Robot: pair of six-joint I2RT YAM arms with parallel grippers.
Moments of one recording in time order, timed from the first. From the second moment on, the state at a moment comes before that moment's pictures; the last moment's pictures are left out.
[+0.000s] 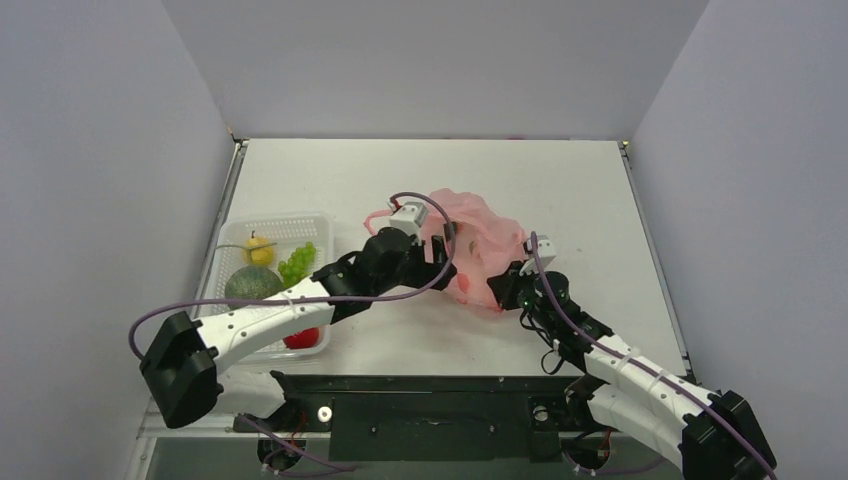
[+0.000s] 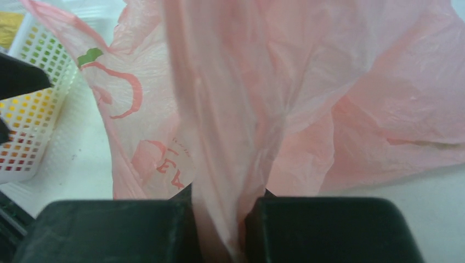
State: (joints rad) left arm -0.91 1.30 0.91 -0.12 -0.14 -0.63; right arm 0.57 0.87 0.30 0.19 0.04 0.44
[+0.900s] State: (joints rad) left arm -0.96 1.97 1.43 -0.15 -0.42 -0.31; right arm 0.59 0.77 0.25 0.16 0.07 0.56
